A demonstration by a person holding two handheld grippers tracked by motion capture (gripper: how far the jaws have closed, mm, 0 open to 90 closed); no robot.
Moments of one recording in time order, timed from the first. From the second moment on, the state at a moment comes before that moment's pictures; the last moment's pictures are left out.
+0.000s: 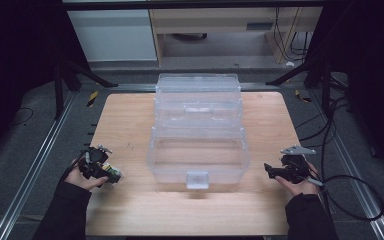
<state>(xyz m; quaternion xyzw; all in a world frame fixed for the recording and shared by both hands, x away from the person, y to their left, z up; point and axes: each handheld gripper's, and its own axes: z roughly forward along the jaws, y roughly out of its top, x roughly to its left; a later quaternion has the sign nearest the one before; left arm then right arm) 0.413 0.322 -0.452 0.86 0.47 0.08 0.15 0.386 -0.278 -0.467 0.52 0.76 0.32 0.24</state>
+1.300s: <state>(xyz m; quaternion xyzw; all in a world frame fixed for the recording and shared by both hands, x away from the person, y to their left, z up) 0.402 0.317 -0.411 0.86 0.46 0.09 0.21 0.387 -0.278 -0.468 0.51 0.76 0.31 0.24</state>
